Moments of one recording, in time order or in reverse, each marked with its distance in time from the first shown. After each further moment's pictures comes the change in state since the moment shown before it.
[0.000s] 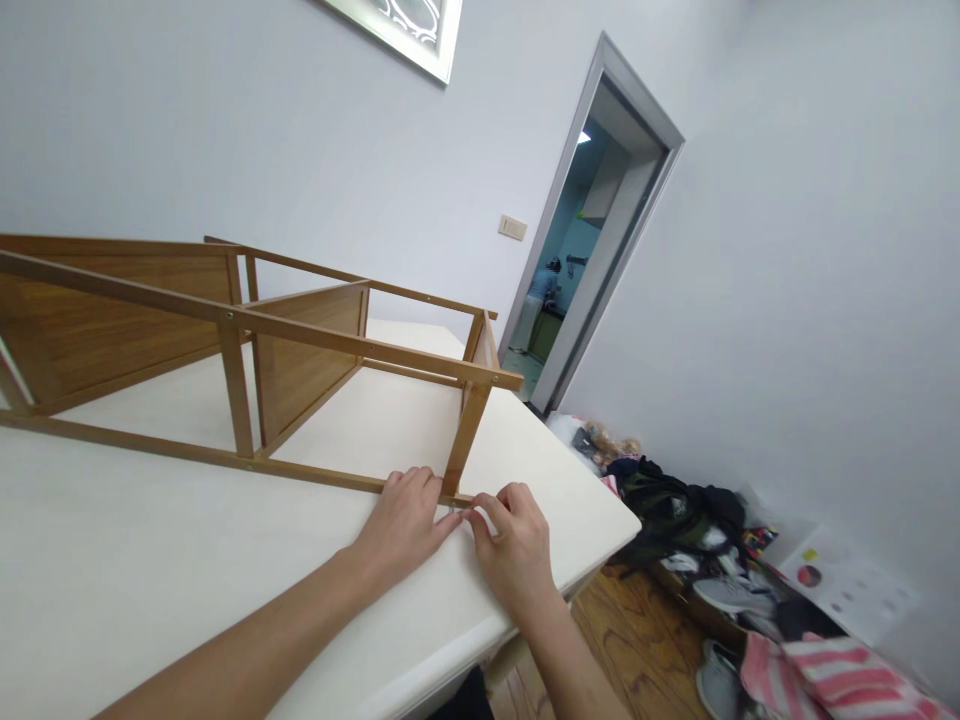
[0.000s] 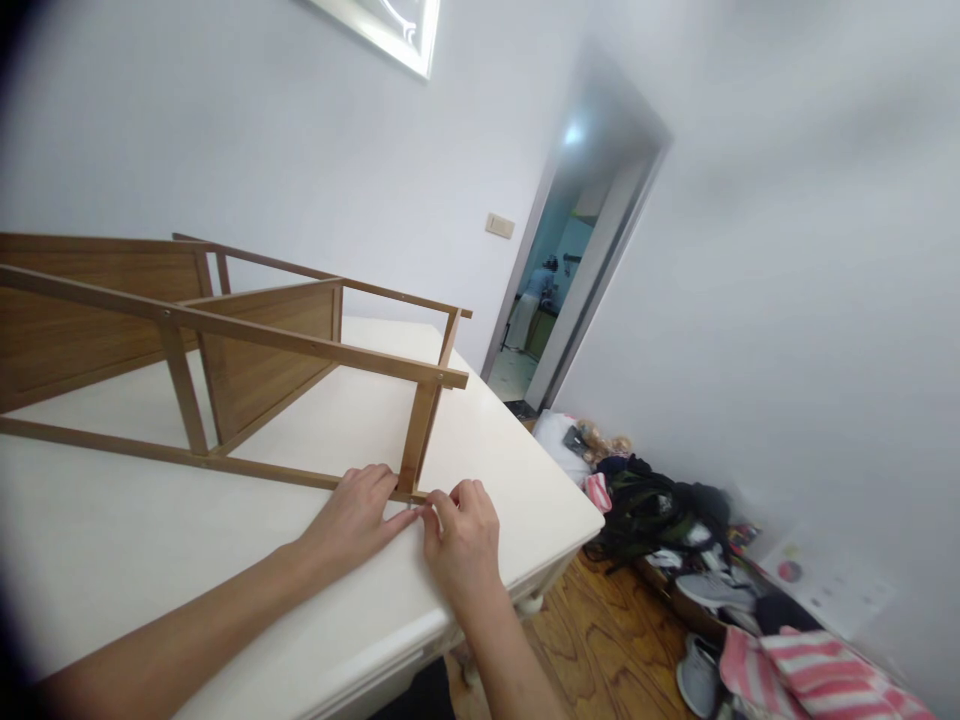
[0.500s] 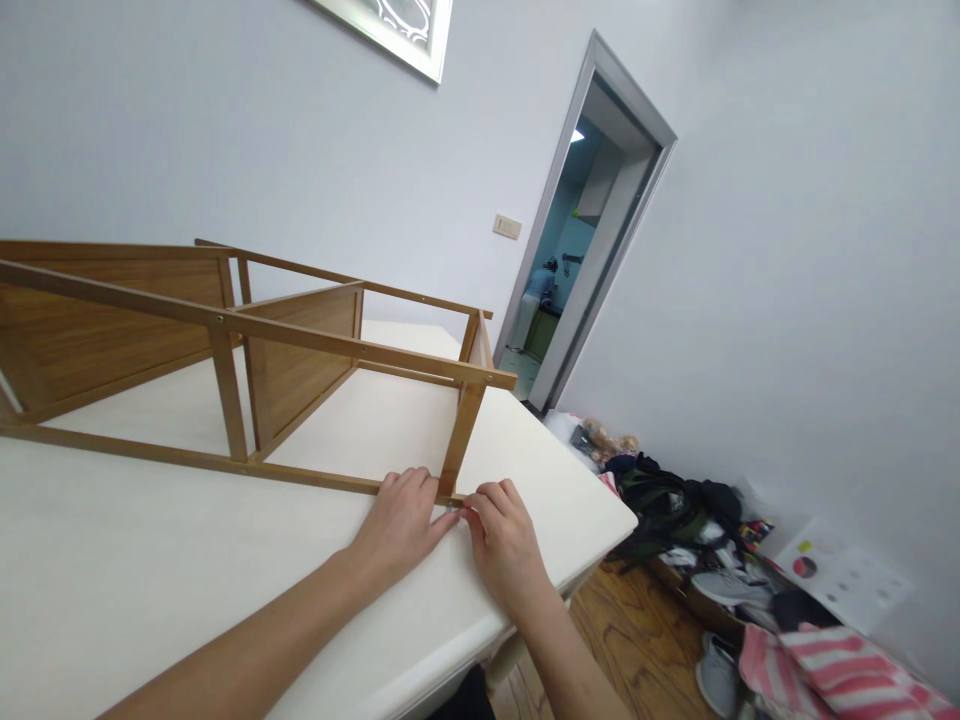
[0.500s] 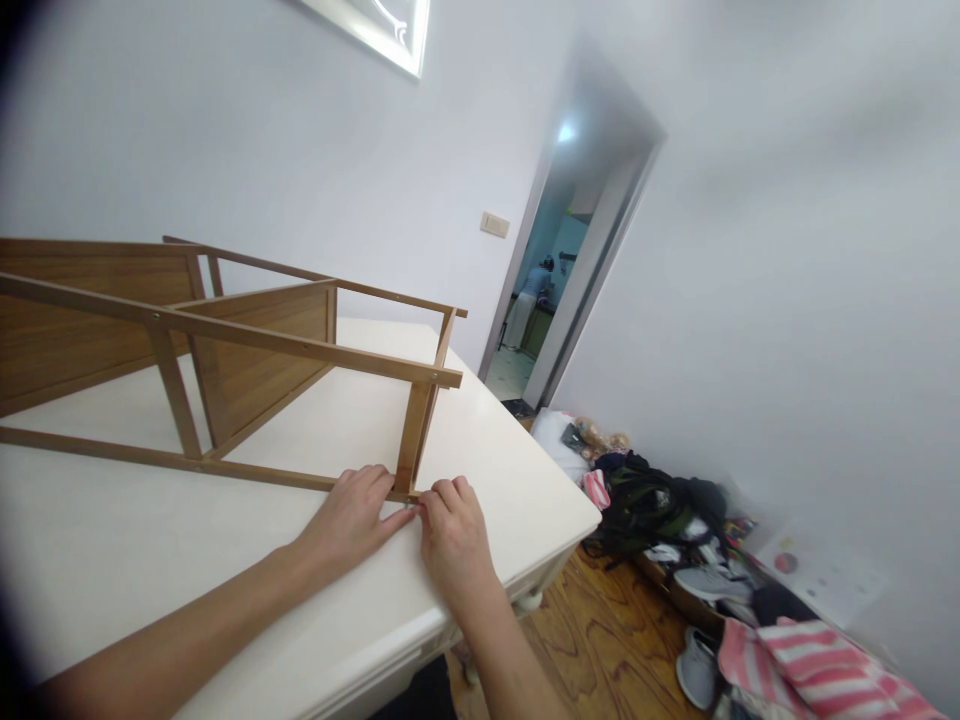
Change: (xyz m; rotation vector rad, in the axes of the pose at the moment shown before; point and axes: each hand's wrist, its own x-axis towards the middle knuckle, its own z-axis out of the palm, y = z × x) left_hand 0.000 0.001 -0.002 0.009 -0.006 -0.002; right_hand 0.003 0.003 0.005 0.145 -0.097 -0.109
